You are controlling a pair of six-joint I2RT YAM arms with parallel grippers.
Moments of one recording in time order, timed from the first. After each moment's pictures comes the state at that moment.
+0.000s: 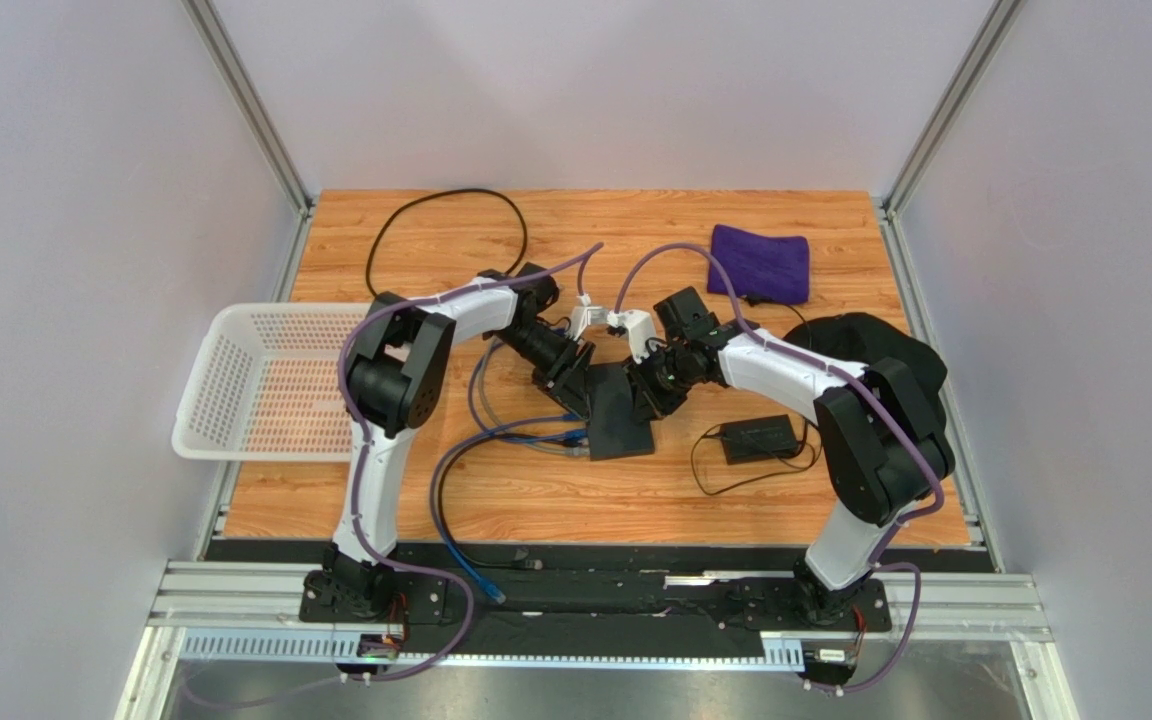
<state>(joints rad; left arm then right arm) -0.47 2.22 1.55 -0.84 0.94 0.31 0.53 1.71 1.06 -0.45 -0.45 -0.15</state>
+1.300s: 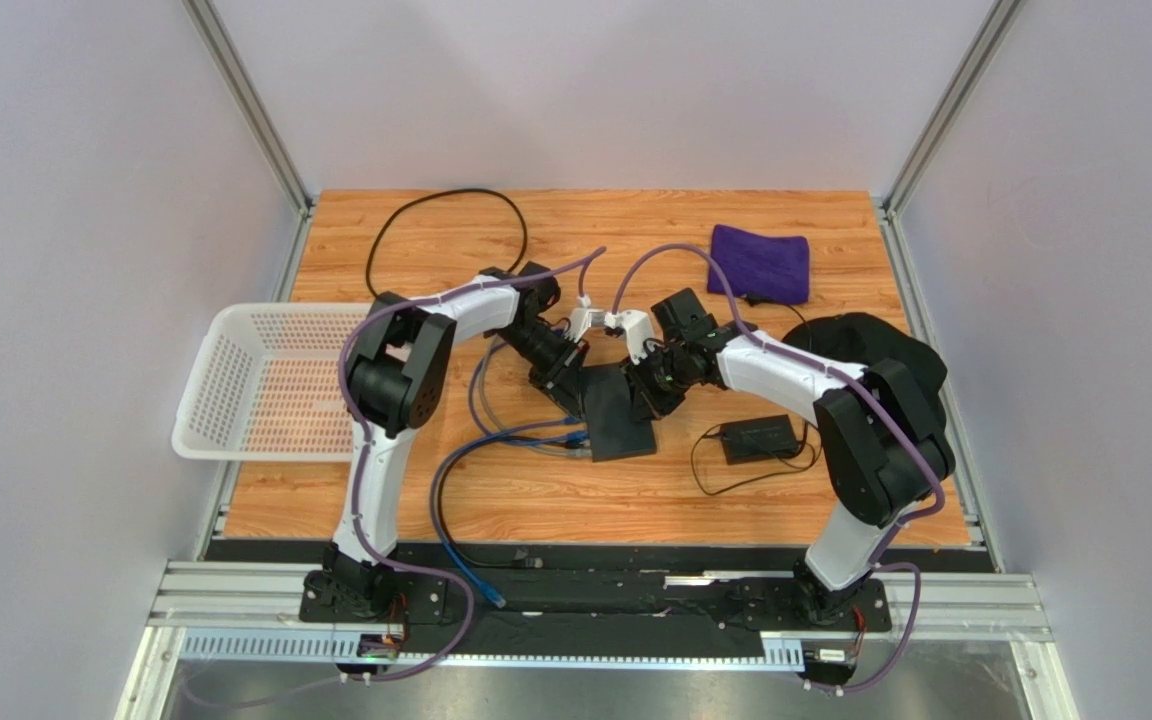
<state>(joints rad) -0.48 2.23 1.59 -0.90 0.85 0.33 0.54 1.71 1.05 -0.43 -0.44 -0.15</state>
